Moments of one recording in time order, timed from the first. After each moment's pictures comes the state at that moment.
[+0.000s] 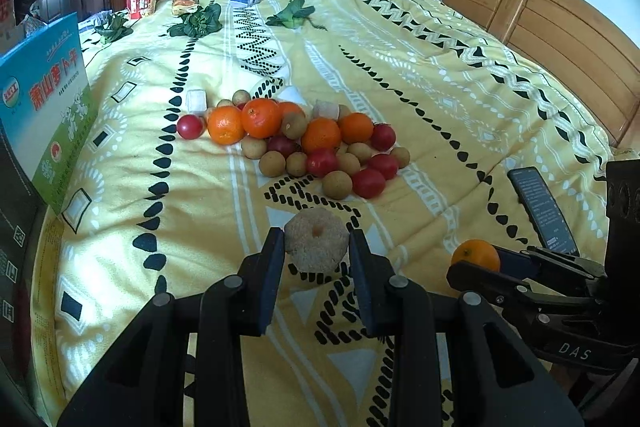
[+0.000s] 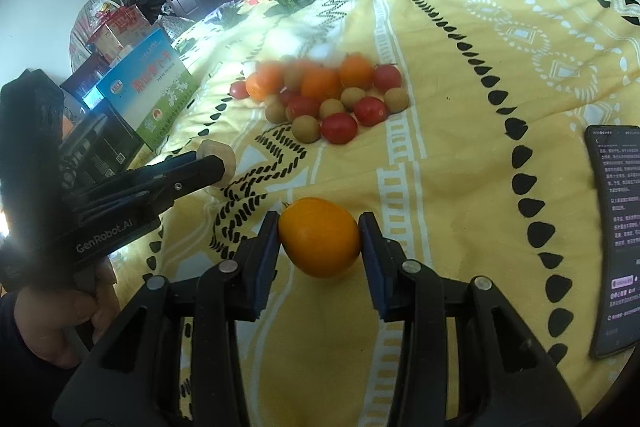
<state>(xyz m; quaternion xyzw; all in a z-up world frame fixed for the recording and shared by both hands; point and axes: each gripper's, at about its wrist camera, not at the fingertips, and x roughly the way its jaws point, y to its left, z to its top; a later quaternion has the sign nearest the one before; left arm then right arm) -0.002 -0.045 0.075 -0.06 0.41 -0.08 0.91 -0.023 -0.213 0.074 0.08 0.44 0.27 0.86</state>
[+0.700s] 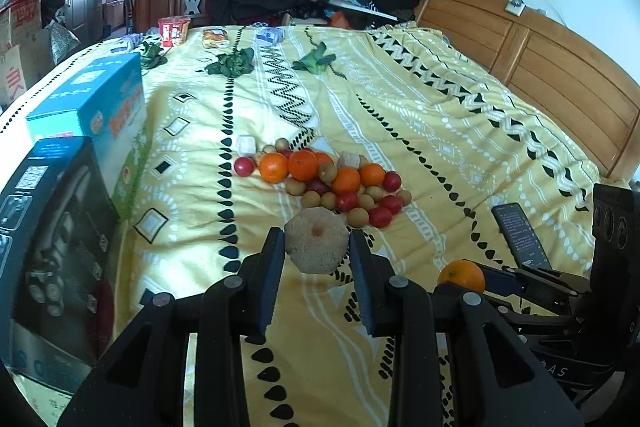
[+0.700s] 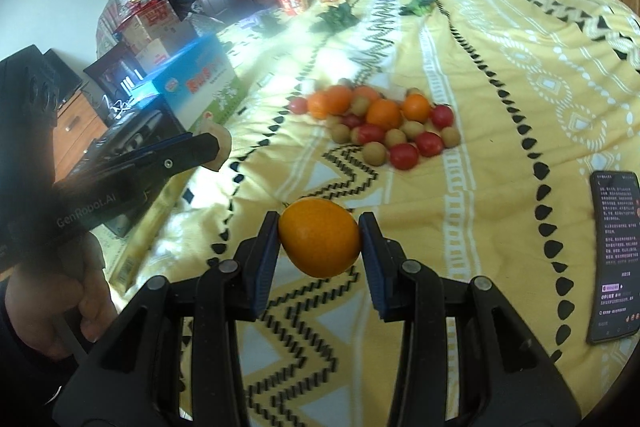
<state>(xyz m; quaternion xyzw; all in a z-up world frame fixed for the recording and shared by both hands) -0.050 -0.002 0.140 -0.08 0.36 -0.05 0.93 -0.058 -0.173 0.124 0.05 0.40 0.31 0.86</state>
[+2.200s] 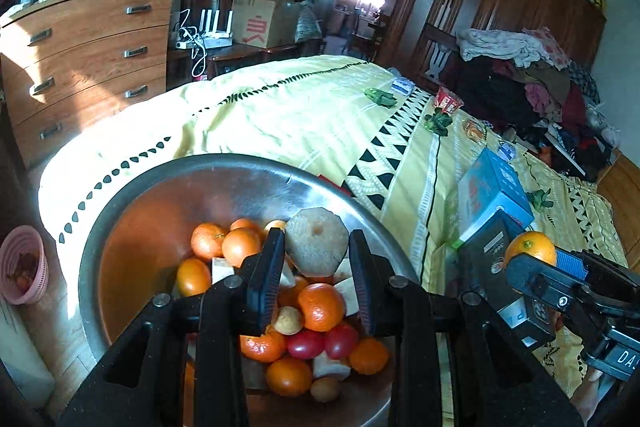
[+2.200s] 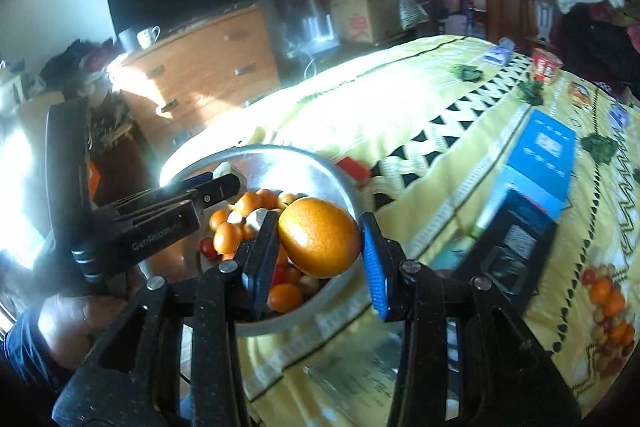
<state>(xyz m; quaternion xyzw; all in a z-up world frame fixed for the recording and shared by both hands) -0.276 0.340 0.174 -0.24 0.26 0.30 0.89 -0.172 0.187 0.229 -0.13 0.32 0.56 0.75</state>
